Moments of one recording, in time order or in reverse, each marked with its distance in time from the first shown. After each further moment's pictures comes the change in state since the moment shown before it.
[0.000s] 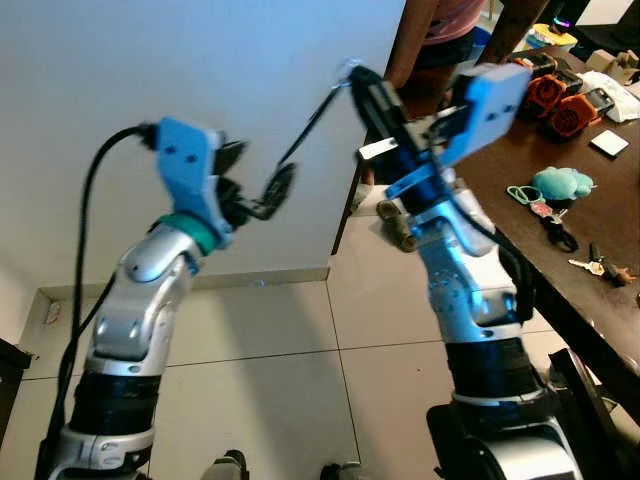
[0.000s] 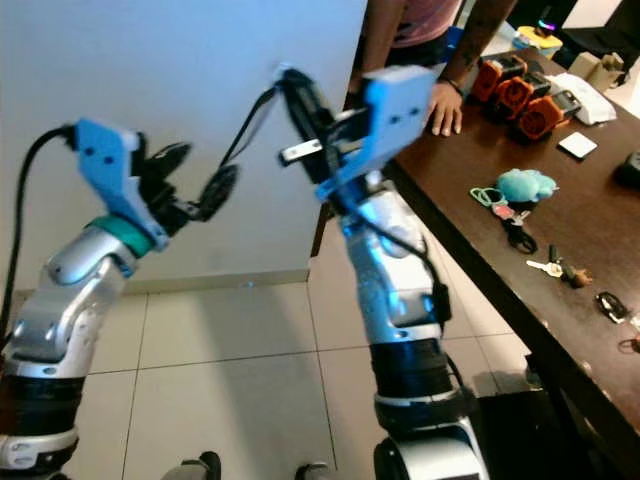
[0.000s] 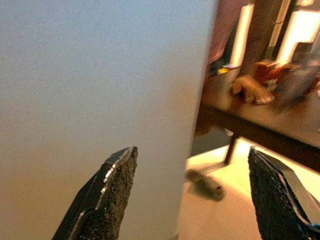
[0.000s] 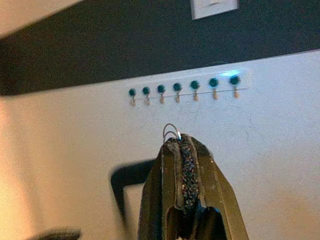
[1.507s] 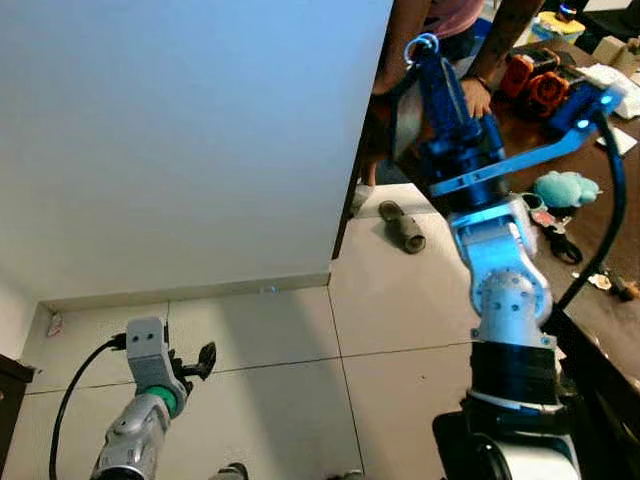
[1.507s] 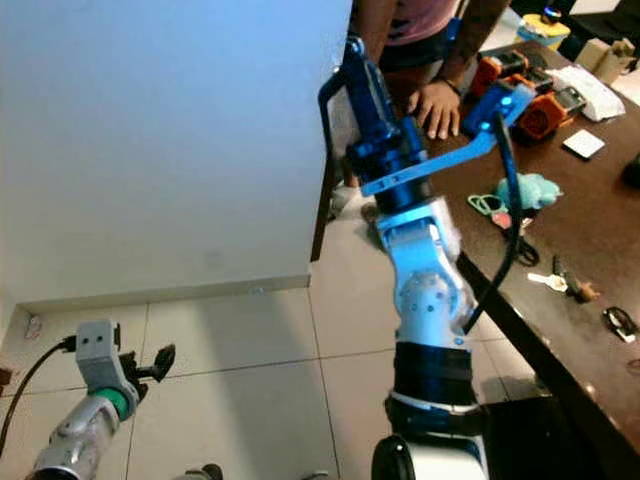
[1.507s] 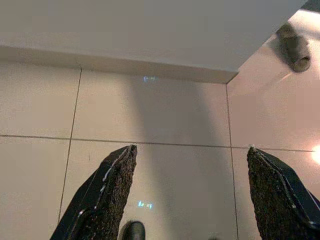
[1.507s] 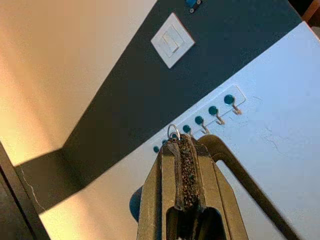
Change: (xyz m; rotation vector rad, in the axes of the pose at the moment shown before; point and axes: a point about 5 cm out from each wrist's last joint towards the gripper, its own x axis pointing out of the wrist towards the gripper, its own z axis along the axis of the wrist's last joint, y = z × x) left arm -0.129 0.009 -0.210 -0.347 0.623 0.426; right arm -0.010 -0.015 0.021 0.485 -0.134 0.045
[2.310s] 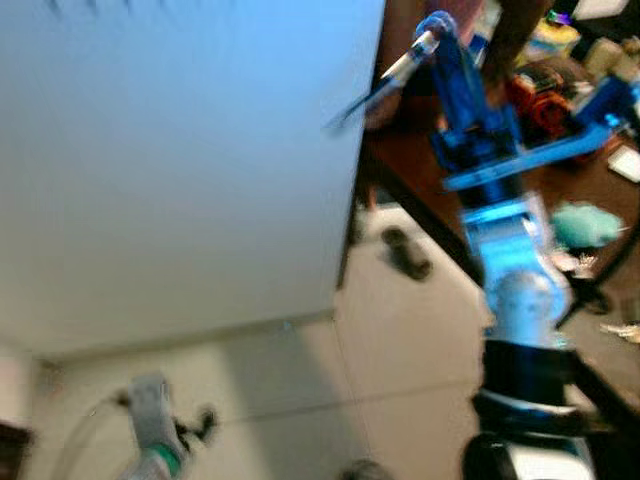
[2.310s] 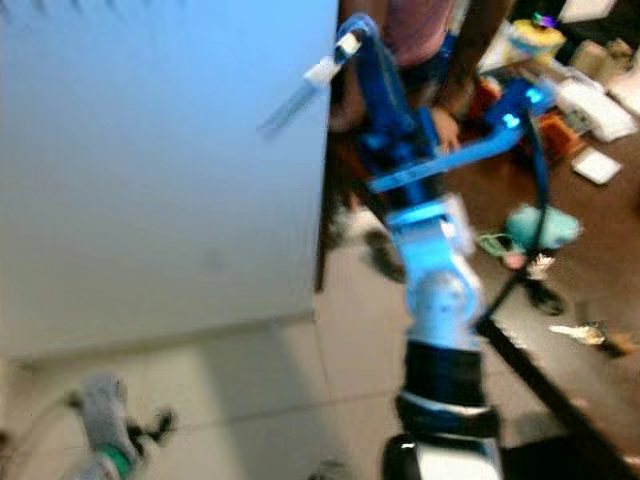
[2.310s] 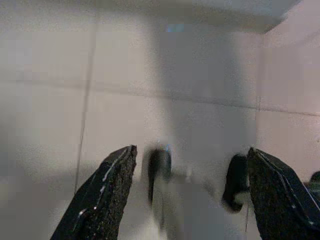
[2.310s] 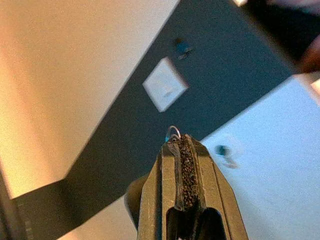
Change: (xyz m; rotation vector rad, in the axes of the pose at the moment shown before) left arm -0.048 0.023 -0.093 -0.074 0.337 0.138; right arm 0.001 0.005 0.013 0.029 -0.045 0.051
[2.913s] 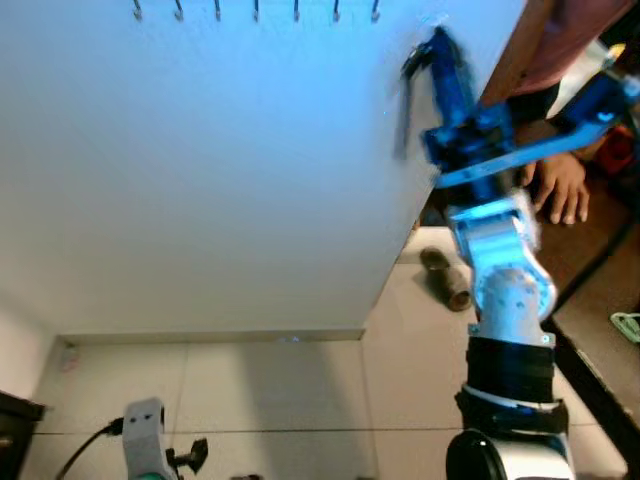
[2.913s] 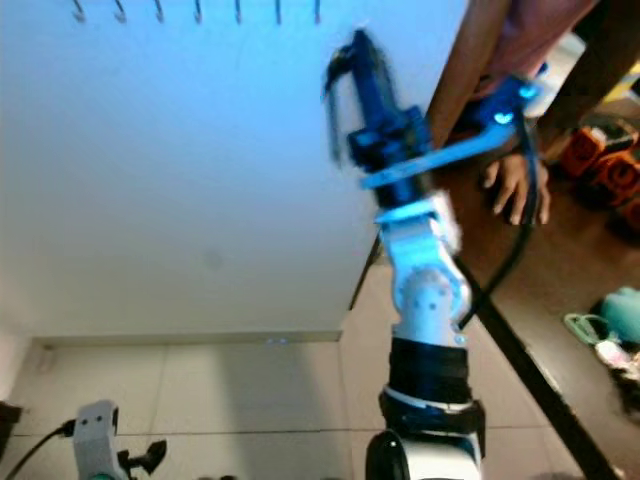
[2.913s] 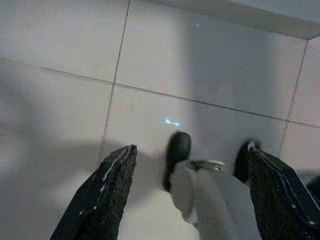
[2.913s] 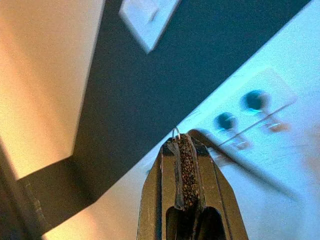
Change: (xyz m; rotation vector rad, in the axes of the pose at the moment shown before) left arm 0.000 0.006 0.003 0.029 0.015 0.008; right arm 0.006 0.007 -0.014 0.051 0.039 0.020
